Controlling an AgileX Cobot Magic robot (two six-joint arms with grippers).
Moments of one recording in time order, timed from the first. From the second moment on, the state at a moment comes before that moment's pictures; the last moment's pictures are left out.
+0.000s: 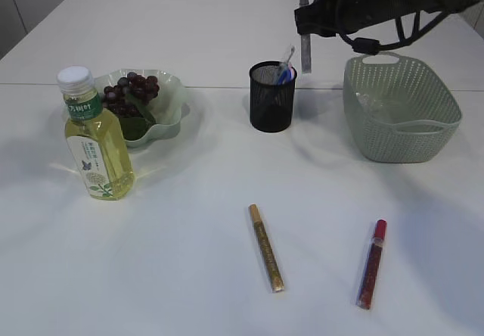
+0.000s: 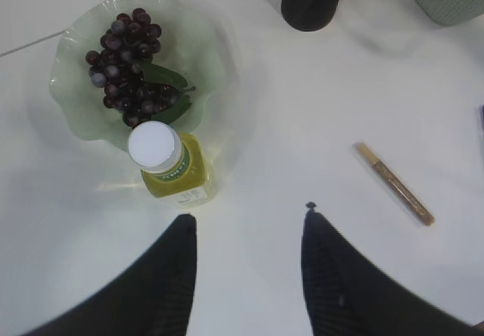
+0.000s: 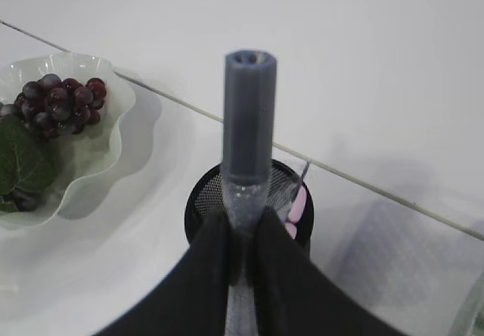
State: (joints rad) left arm -0.52 1.40 -1.68 0.08 1.26 -0.10; right arm 0.18 2.00 -1.64 0.88 0.45 -0.95
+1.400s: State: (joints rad) left arm -0.52 1.40 -1.68 0.08 1.26 -0.10; right arm 0.28 2.22 -1.82 0.99 0.21 -1.04
